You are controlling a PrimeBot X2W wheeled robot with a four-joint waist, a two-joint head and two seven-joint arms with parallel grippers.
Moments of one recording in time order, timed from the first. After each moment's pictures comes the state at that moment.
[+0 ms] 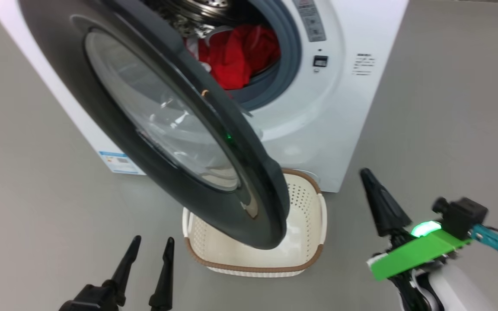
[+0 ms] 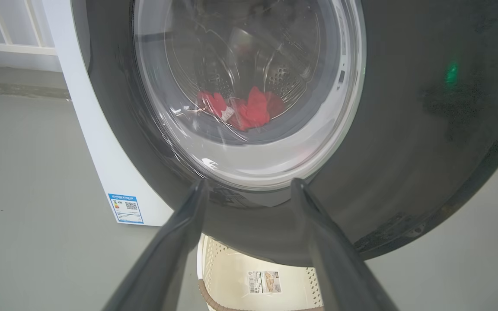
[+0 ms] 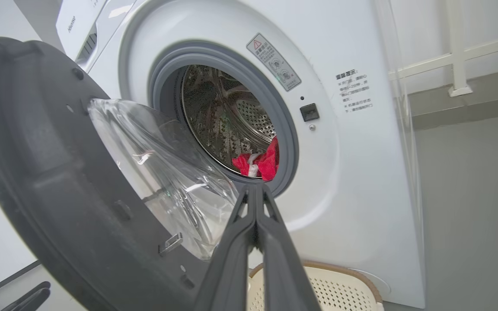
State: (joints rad) left arm -0.02 0.04 -0.11 0.18 -0.25 -0.08 -0.25; right arm -0.20 -0.16 0.28 0.22 0.73 0.13 -0.26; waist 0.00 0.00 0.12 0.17
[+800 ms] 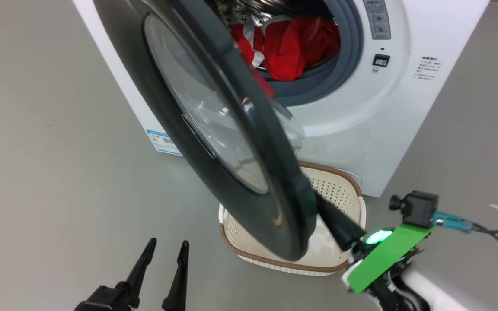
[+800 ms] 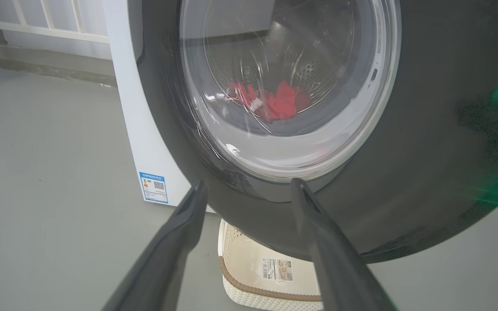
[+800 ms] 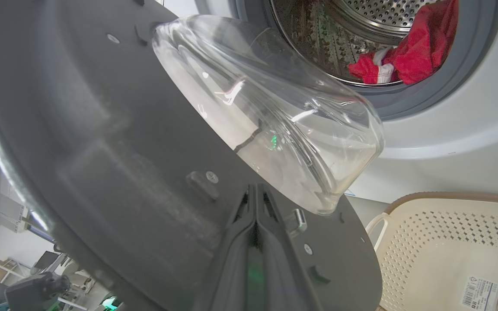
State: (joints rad) left arm -0.02 0.04 -0.18 0.18 -0.28 -0.07 -0.25; right arm -0.39 -0.34 0.76 0.21 1.30 0.13 -0.26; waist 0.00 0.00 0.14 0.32
